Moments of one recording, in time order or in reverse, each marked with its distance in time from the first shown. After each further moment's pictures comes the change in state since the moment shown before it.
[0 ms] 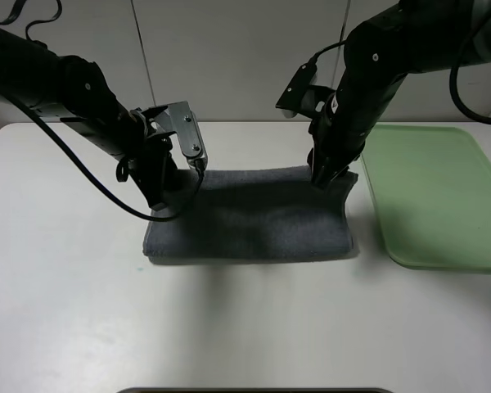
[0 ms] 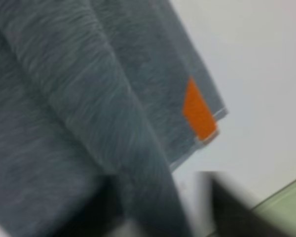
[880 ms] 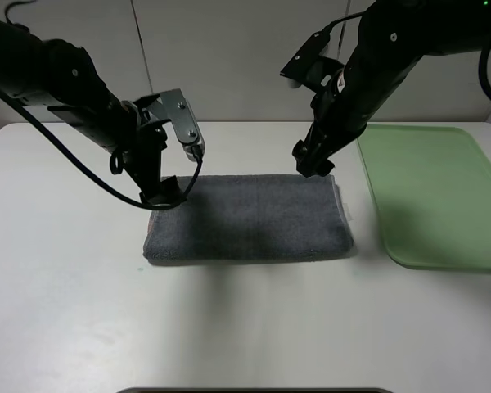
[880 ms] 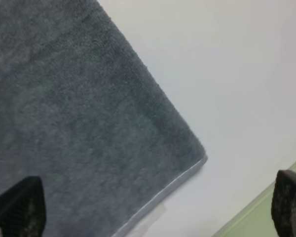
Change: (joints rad) left arm 0.000 -0.071 0.002 0.003 0.092 -0.103; right arm 0.000 -0.070 0.000 0.005 -0.047 0.121
